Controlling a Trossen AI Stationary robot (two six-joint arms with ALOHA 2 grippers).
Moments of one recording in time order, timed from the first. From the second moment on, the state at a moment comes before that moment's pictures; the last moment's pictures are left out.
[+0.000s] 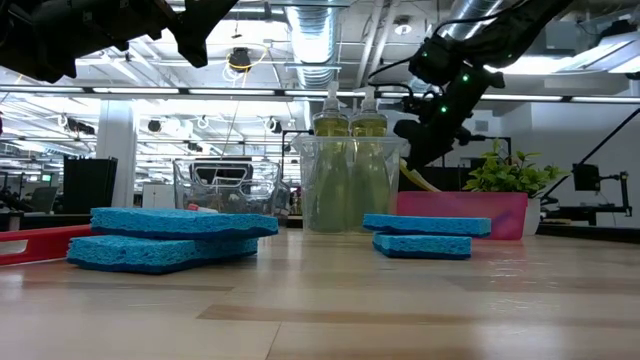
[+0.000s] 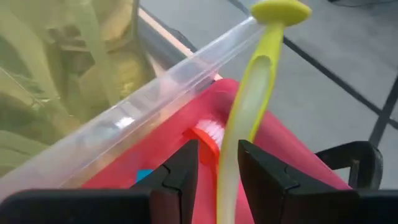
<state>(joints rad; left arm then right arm) -0.19 1.12 0.23 1.19 -0.01 -0.09 -0.64 1.36 0.85 -0.19 0.25 0.05</state>
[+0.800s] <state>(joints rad) -0.19 1.12 0.23 1.19 -0.01 -0.09 -0.66 1.36 0.85 -0.25 0.21 0.05</state>
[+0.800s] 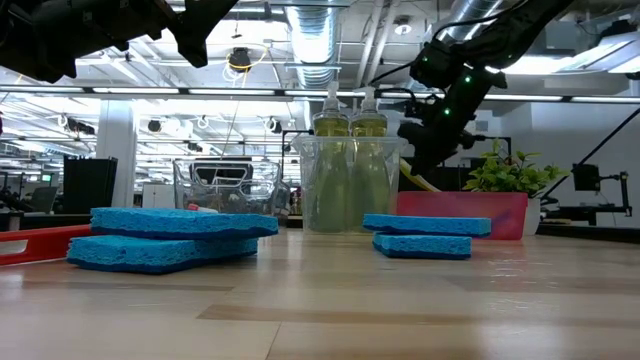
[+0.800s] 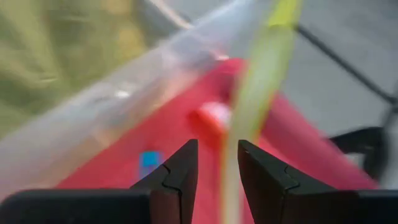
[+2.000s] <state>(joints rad) -0.19 1.12 0.23 1.19 -0.01 -0.09 -0.69 1.36 0.85 -0.24 0.16 0.03</state>
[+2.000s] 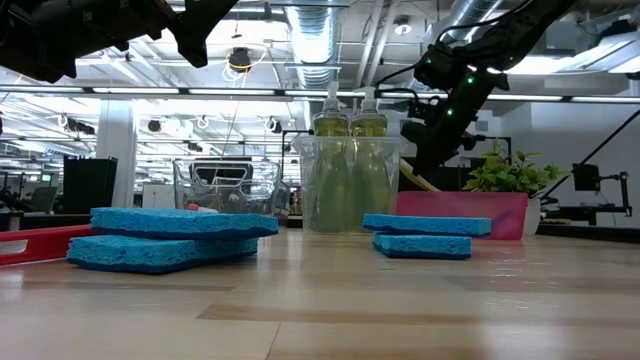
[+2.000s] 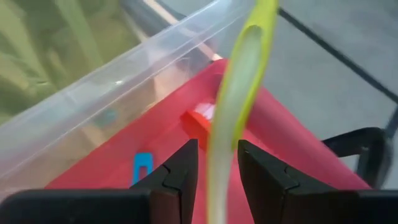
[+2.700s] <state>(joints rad) -0.19 1.12 0.23 1.19 -0.01 -0.09 -0.69 1.37 0.85 -0.22 0.21 0.02</state>
